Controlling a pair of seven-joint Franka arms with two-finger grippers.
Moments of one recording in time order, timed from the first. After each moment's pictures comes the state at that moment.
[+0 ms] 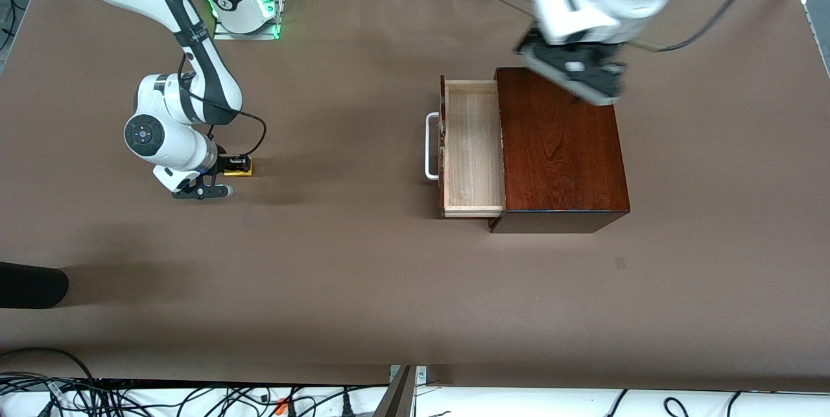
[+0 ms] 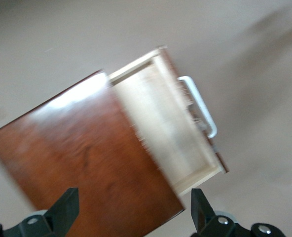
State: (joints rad) left arm -0.17 0.18 -0.41 -1.43 -0.06 1.59 0.00; right arm 0.26 0.37 -0.14 -2.16 0.08 2.36 0.02
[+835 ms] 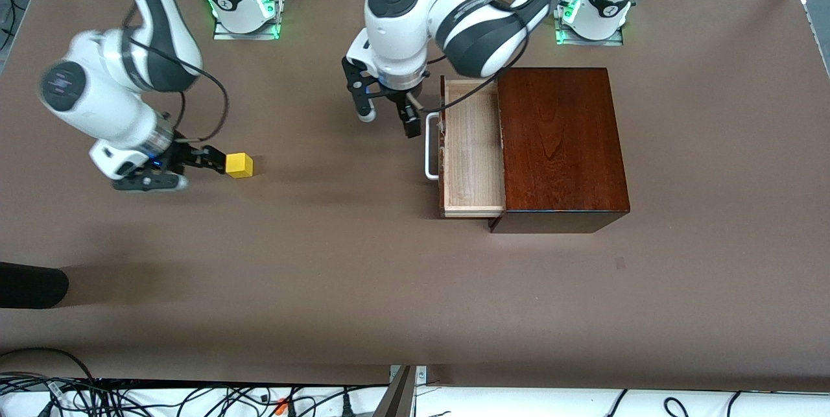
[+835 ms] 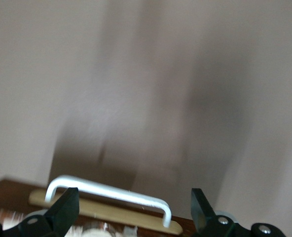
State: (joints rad) left arm -0.57 0.63 -0.42 -1.28 0.21 1.84 0.39; right arm 0.23 0.11 -0.15 -2.01 0.08 2.12 0.02
